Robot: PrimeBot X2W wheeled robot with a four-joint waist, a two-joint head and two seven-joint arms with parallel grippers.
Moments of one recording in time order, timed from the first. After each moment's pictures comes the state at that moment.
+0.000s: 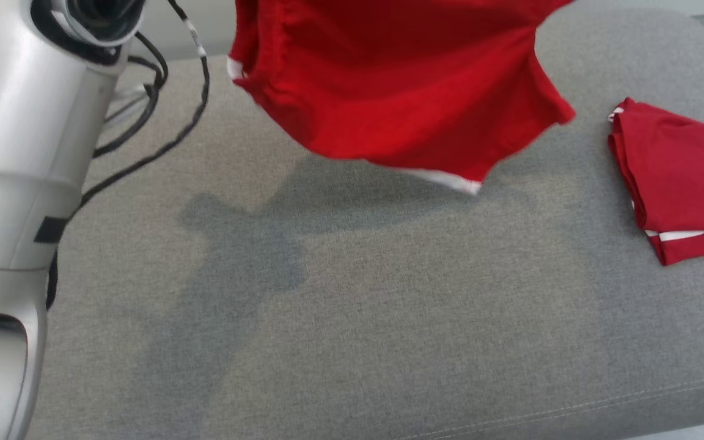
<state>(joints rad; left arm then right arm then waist) -1.33 0.25 -0.58 0.49 -1.18 -0.07 0.34 -1.21 -0.37 0.16 0.51 0.57 0.13 0.15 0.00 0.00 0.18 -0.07</state>
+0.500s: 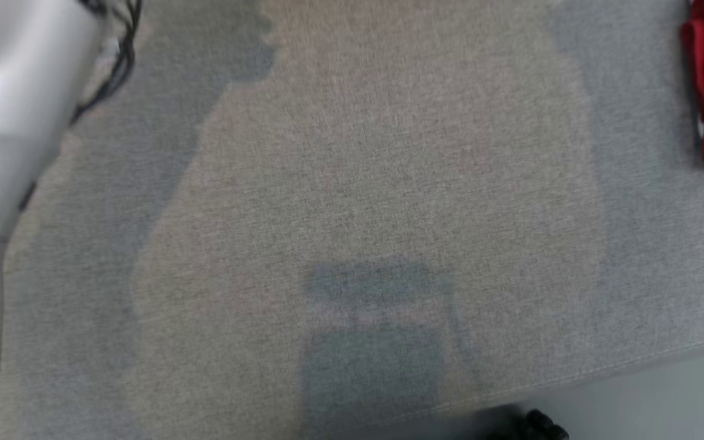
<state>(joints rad) -1.58 0.29 -0.83 0.61 -0.99 -0.13 -0.14 -1.39 -0.31 0.24 0.68 0.49 0.13 -0.26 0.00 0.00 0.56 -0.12</state>
